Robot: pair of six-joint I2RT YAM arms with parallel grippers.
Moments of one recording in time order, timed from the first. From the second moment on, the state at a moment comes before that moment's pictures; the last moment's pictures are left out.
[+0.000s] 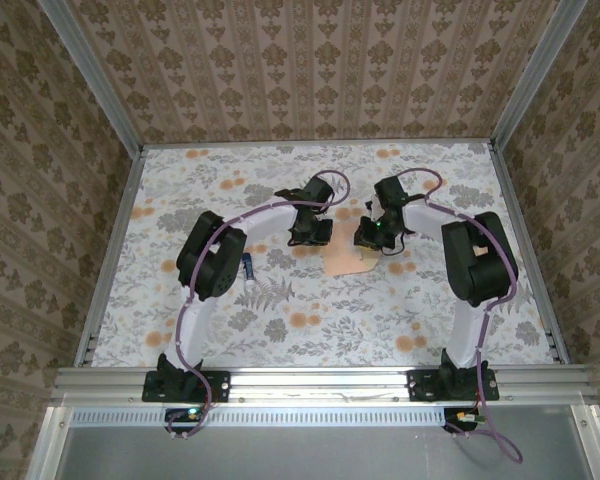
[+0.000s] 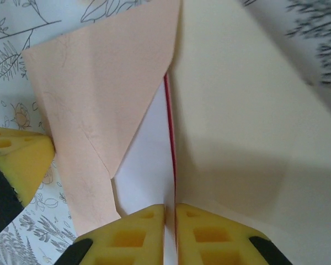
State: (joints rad) left arm -0.72 2.20 1.66 -0.66 0.14 -0.53; right arm 0.24 1.92 1.21 -0.54 -0.39 0.45
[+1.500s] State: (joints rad) left arm -0.73 2.20 1.66 -0.66 0.15 -0.54; right arm 0.27 1.84 1.07 -0.48 -0.37 0.54
